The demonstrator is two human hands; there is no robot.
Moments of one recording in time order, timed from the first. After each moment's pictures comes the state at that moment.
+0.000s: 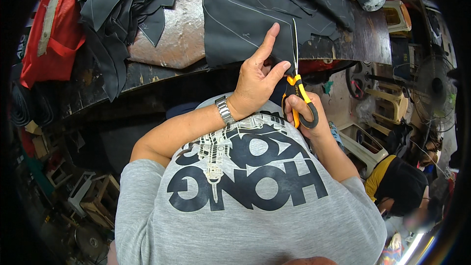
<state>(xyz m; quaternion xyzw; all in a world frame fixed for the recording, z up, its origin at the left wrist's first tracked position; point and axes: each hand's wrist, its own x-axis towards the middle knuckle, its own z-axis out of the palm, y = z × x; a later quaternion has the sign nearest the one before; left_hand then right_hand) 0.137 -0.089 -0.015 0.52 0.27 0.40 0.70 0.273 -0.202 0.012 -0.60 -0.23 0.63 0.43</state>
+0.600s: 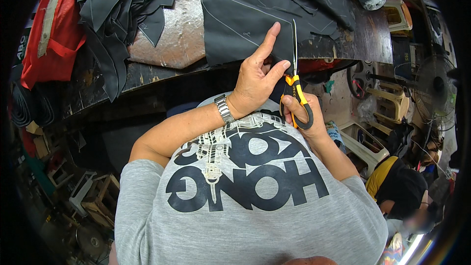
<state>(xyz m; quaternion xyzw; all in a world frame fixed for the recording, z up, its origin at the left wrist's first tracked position) 0.138 -0.082 -0.019 0.53 0.27 0.38 0.71 0.267 -0.194 0.010 -0.65 -0.25 0.60 0.39</state>
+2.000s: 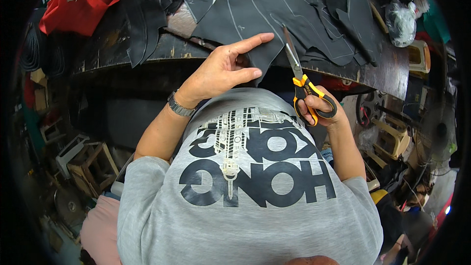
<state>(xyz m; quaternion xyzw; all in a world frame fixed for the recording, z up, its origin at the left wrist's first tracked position) 0.024 -0.046 0.009 0.54 0.29 0.27 0.74 0.305 -0.142 -0.016 -0.46 -0.28 0.80 0.27</state>
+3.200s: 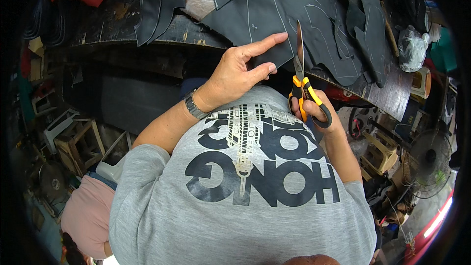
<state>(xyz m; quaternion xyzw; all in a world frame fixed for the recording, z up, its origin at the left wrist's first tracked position) 0.026 -0.070 -0.008 0.54 0.36 0.37 0.67 0.277 -0.132 -0.007 -0.50 -0.39 0.74 0.23</state>
